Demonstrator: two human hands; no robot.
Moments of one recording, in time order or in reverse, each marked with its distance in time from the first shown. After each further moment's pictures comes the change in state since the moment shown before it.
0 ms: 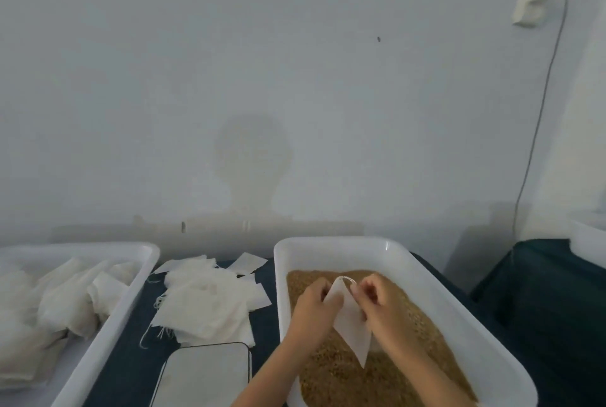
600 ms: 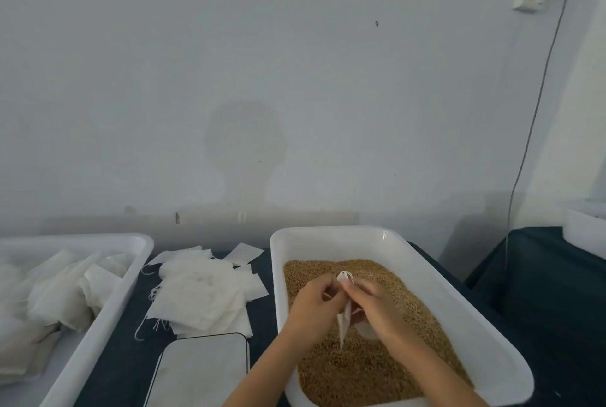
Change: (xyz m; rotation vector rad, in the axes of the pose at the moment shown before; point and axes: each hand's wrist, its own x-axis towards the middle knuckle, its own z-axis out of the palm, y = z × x) left_hand -0.011 0.005 -0.005 -0.013 -0.104 0.075; right_hand -0.006 -0.009 0.002 0.259 -0.223 0.112
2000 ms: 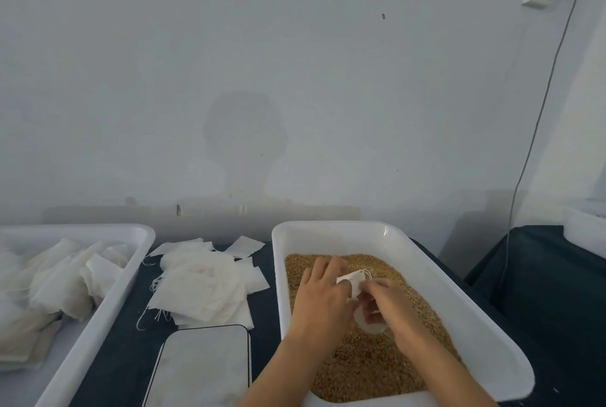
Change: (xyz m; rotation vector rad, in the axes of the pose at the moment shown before) left_hand -0.010 0.004 0.009 0.821 0.207 0.479; right_hand -0.002 0.002 -0.009 0.038 0.225 0.244
